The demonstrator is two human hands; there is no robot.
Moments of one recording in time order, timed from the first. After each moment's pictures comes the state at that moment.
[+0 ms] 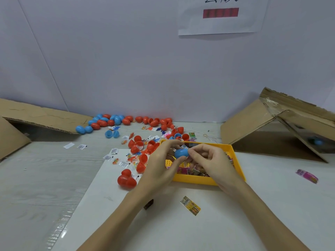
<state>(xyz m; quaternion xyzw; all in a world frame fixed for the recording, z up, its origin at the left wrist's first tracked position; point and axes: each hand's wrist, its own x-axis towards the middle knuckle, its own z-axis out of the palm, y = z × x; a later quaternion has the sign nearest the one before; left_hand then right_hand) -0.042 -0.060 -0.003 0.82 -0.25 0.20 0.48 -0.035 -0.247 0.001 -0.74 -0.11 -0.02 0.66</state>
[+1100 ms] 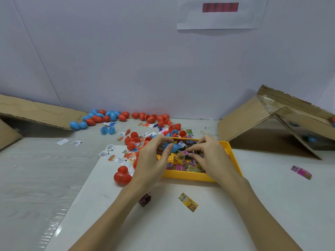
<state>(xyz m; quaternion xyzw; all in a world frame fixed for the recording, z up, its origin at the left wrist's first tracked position) -0.034 -0.051 -0.006 0.82 -0.18 0.24 0.49 -0.015 -0.254 0.000 -0.95 -0.13 -0.16 0.22</state>
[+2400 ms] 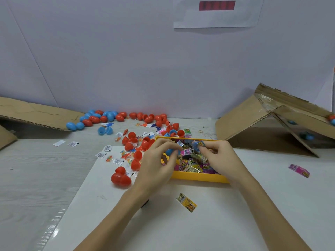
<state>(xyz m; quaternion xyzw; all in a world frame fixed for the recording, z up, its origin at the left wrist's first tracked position) -0.048 -0.065 0.000 0.82 -0.21 0.22 0.49 -0.039 -0.269 0.015 -0.84 -0.06 -0.07 0.53</state>
